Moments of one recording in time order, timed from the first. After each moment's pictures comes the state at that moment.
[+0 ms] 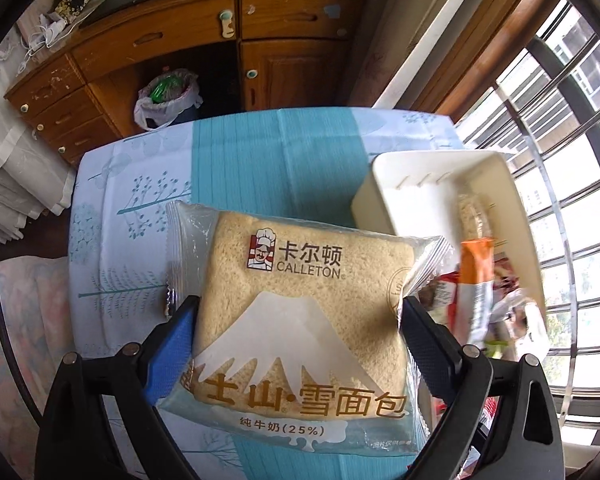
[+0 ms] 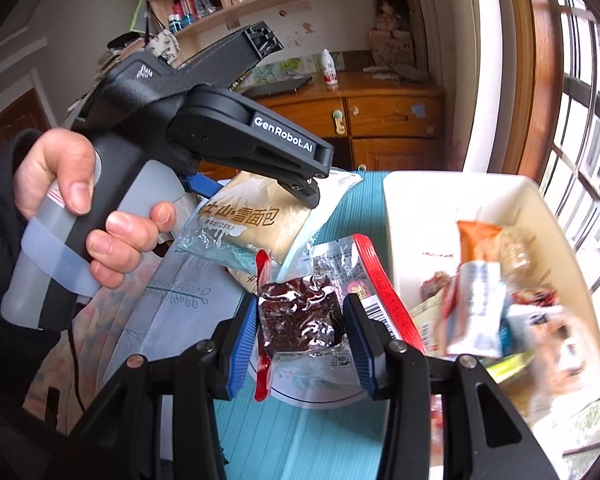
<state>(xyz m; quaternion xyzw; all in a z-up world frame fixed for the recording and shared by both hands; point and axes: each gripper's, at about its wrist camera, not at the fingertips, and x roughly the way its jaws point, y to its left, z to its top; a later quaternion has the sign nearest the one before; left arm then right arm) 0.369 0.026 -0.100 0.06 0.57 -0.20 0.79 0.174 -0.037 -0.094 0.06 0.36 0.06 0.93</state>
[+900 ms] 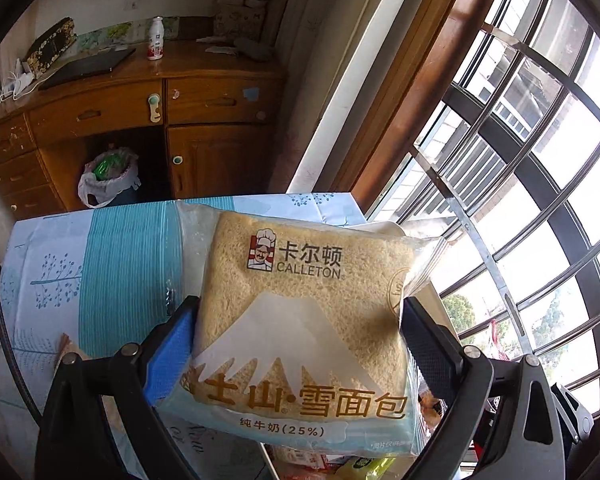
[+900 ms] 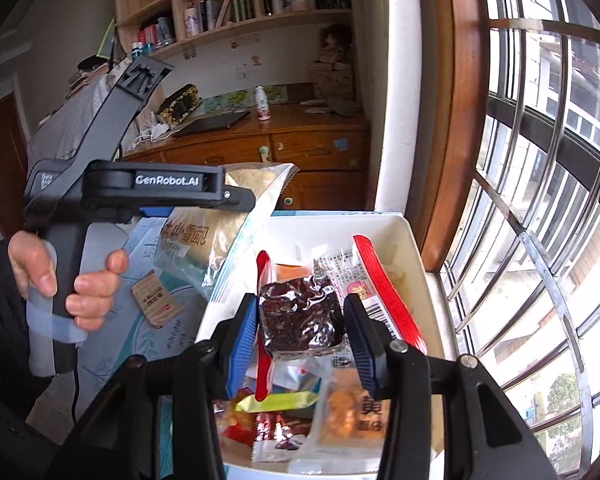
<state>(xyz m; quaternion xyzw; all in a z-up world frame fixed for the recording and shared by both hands) 0.335 -0.080 -0.084 -0.01 0.43 -0.29 0.86 0.144 -0.180 -0.060 0.03 0.32 -0.01 0.95</state>
